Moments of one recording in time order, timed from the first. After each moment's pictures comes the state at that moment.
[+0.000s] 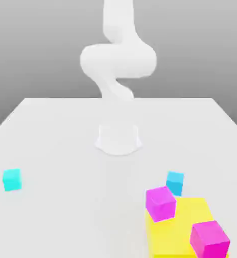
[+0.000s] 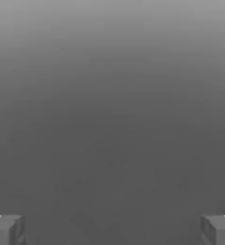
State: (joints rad) arm -0.05 -0.71 -0.04 -2.34 0.00 2.35 0.84
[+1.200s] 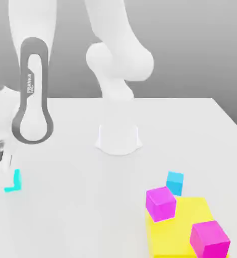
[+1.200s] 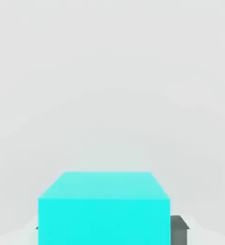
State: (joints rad) arm -0.68 0.35 -0.18 -2.64 0.37 2.97 0.88
